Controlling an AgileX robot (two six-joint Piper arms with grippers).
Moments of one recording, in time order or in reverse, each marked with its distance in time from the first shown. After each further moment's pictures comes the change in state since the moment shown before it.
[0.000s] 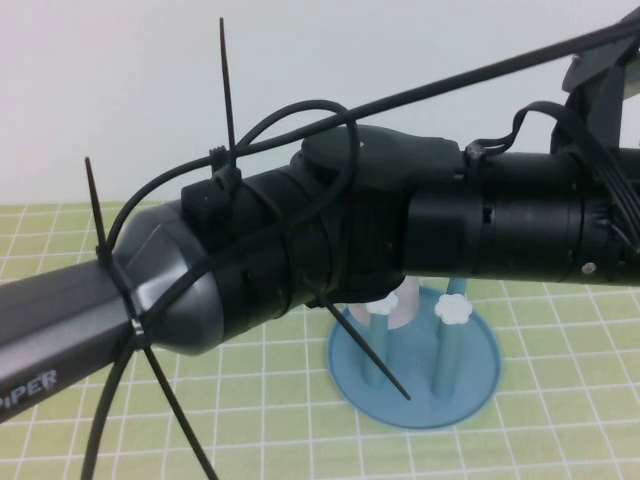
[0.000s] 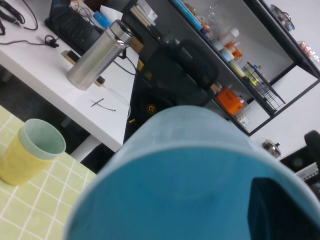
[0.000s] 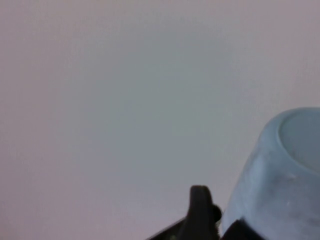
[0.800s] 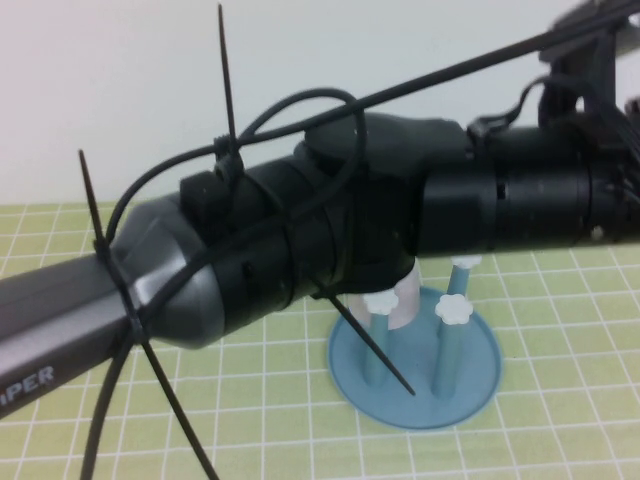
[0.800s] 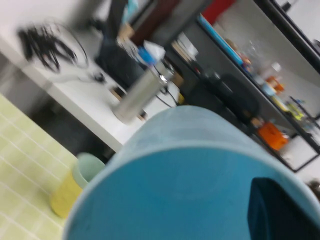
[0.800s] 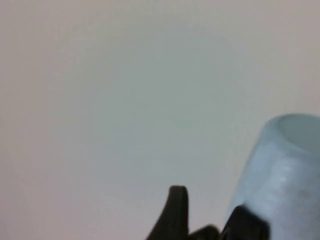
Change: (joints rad) right arm 0.000 0.031 0.000 0.076 -0.075 -0.089; left arm -0.008 0.016 -0.032 0.102 -0.195 0.006
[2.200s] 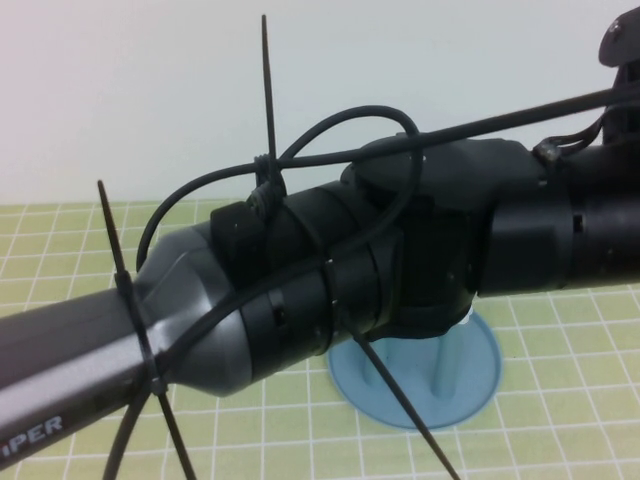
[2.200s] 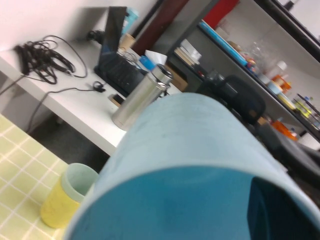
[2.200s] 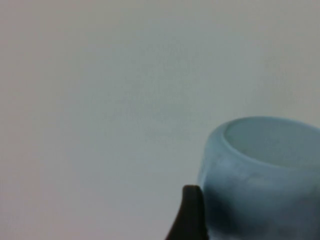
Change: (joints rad) right arm 0.000 0.205 -0.069 0.141 0.048 -0.195; left arm -0.118 -0.004 -0.028 -0.006 -0.121 0.051
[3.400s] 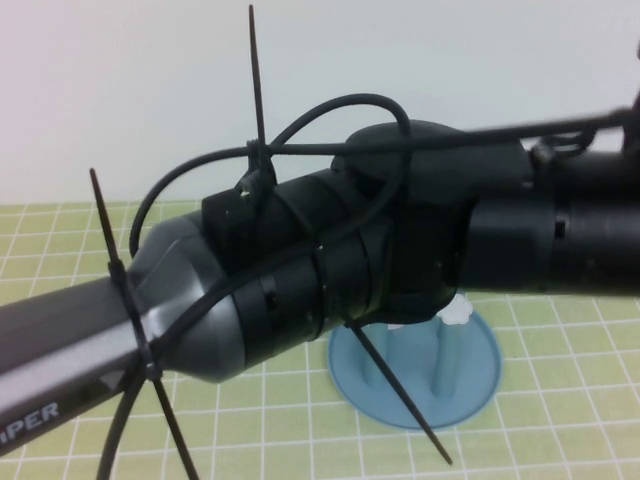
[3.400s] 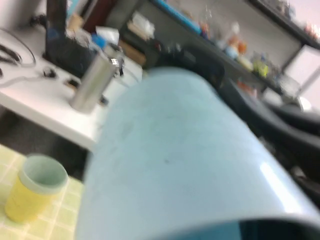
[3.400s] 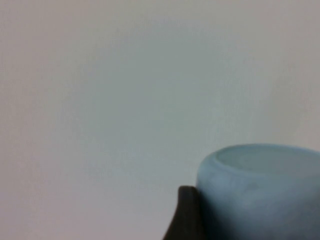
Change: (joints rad) right arm 0.000 -0.019 -0.009 0.041 -0.007 -0.101; left arm 0.010 0.000 -0.004 0.057 0.201 0.061
